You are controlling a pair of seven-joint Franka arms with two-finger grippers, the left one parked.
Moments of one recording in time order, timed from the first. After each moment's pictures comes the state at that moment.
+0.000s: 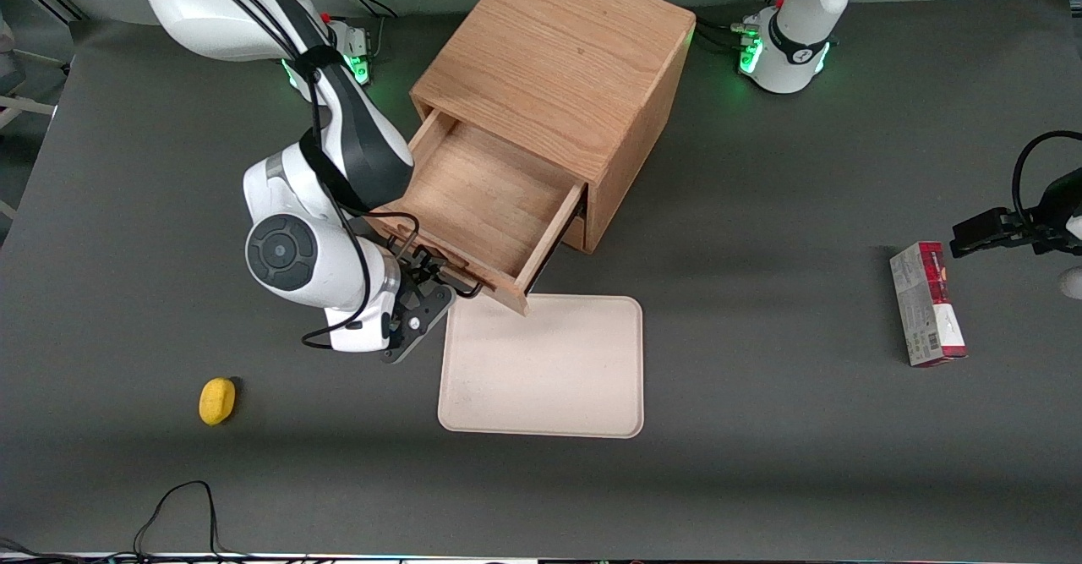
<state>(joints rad) 0.42 0.57 0.00 -1.32 0.15 1.79 -0.40</state>
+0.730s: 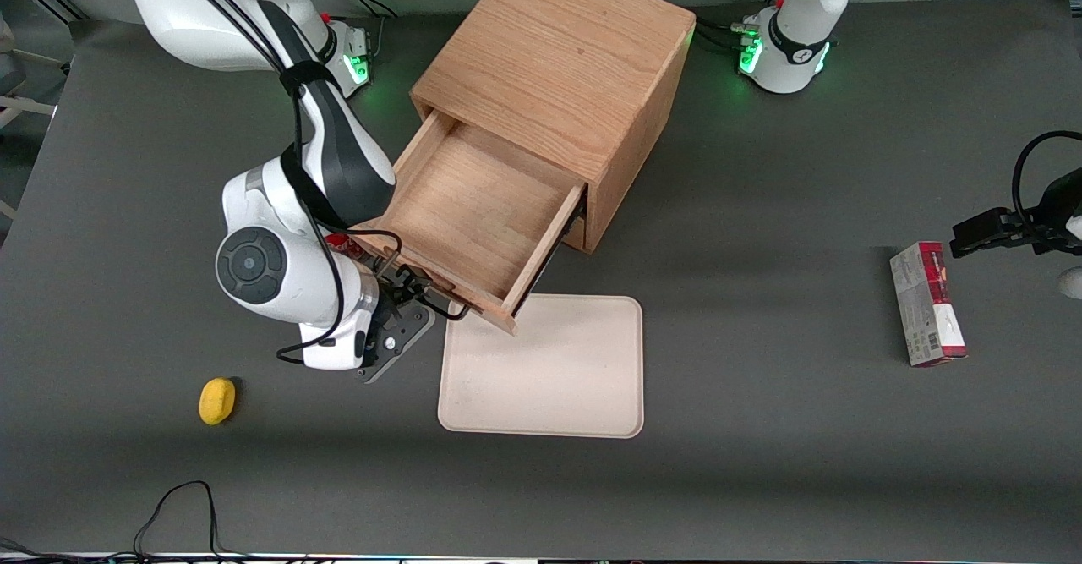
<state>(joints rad) 0.40 0.59 -0.02 -1.30 0.14 1.83 -0.40</state>
